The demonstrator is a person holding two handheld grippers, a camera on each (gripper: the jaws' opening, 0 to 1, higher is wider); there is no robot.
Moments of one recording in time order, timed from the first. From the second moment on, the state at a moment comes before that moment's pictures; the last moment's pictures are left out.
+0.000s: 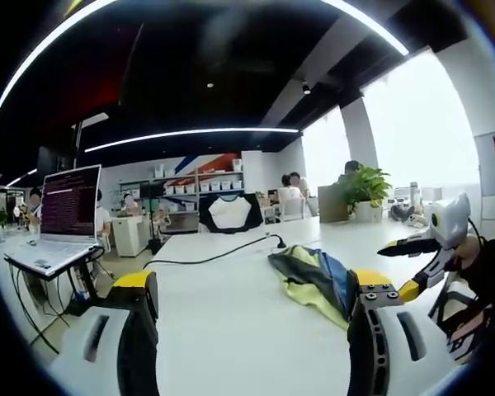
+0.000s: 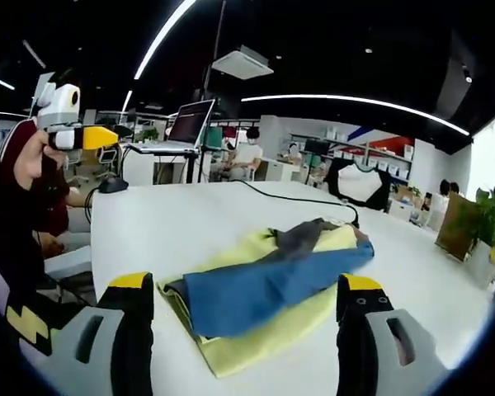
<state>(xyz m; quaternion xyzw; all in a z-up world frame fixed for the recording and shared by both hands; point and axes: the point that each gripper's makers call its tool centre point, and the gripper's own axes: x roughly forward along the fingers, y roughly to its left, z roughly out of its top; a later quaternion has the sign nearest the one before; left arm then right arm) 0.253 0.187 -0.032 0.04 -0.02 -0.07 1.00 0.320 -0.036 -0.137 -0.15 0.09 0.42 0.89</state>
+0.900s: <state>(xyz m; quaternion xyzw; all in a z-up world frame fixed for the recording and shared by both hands) 0.250 0.195 -0.033 0.03 -0.01 -0.06 1.00 0.315 -0.004 -0.181 -0.05 0.22 0.47 0.85</state>
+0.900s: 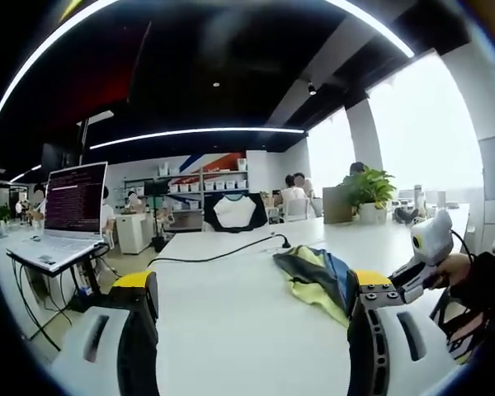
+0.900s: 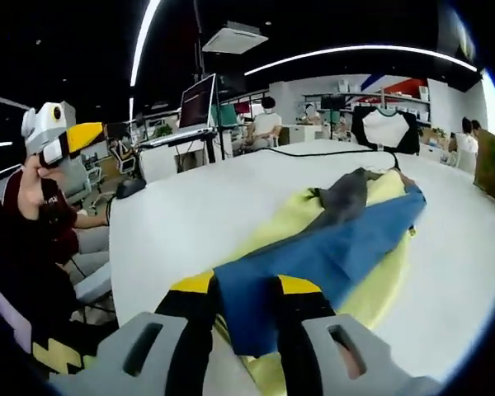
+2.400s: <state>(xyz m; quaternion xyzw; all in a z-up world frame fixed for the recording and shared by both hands) 0.250 0.202 -0.034 0.03 -0.01 -0.06 1.00 0.335 -0.016 -0.136 -0.06 0.16 0.48 0.86</state>
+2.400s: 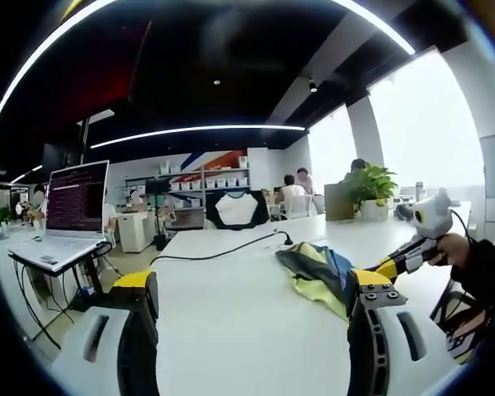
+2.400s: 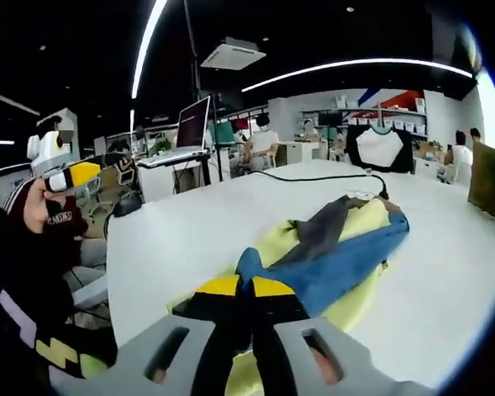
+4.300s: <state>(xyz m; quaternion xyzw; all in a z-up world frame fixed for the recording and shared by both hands) 0.260 0.191 -0.043 0.04 0.01 -0.07 1.00 0.483 -0.209 0.040 -0.18 0.08 0.22 0.95</state>
